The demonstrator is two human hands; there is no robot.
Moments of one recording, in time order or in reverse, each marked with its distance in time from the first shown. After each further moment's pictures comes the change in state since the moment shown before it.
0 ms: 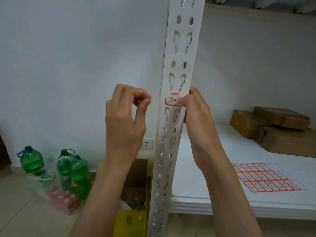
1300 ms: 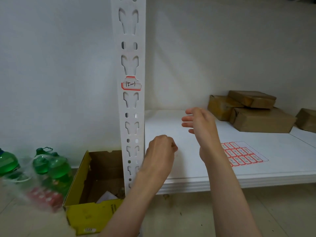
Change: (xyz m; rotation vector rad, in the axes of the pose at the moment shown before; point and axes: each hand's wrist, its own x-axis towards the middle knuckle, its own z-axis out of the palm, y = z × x) left_hand -0.103 0.053 0.106 0.095 -1.038 -0.448; right_hand -0.017 0.053 -0.093 -0.165 0.398 0.358
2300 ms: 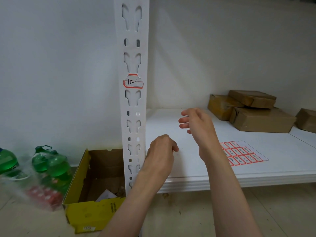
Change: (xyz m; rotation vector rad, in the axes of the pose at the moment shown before) left_hand -0.006 -0.009 0.008 -0.046 0.048 0.091; right_hand 0.000 0.002 0.005 -0.091 -0.063 -0.006
